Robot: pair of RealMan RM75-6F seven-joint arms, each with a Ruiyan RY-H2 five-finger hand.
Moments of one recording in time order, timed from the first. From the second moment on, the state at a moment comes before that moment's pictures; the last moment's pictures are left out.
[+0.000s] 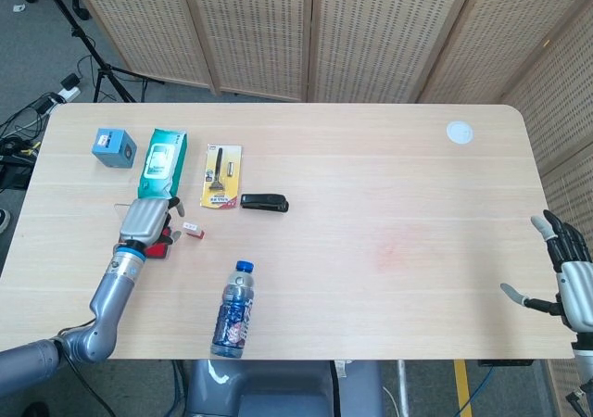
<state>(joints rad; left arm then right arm) -0.65 -1.50 -0.24 -1.42 0.90 0.94 0.40 0.12 -1.08 0.10 -1.49 -1.53 1.51 0.41</state>
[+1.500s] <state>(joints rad) -0.73 -1.64 -0.22 -1.28 0.80 0.95 0.49 0.12 -1.07 0.10 -1.48 -1.52 1.48 0.46</state>
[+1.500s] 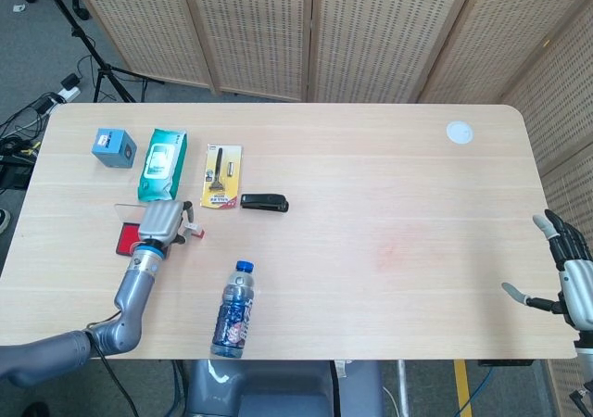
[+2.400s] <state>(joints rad) -0.71 -1.36 -0.24 -1.61 0.72 0.98 0.52 0.12 -1.07 0.09 -1.49 -1.53 1.49 0.46</state>
